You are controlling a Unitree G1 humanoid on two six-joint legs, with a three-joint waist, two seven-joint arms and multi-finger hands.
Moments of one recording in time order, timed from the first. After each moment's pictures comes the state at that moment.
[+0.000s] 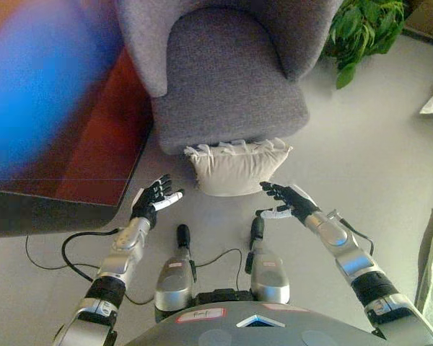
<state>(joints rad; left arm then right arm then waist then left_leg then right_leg) -0.03 0.31 -0.21 0.54 -0.41 -0.07 -0.01 -0.03 -0.54 0.28 0.42 -0.09 -0.07 0.18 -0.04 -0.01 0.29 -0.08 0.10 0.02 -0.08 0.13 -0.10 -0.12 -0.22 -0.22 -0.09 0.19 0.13</state>
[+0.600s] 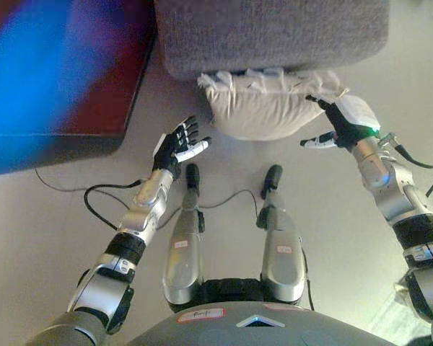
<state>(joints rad) -0.35 0.32 -0.31 0.50 -0.52 -0.11 0.02 -0.43 -0.77 0.31 0.44 -0.48 -0.11 -0.06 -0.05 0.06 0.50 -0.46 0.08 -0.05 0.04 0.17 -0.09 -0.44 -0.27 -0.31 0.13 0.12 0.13</state>
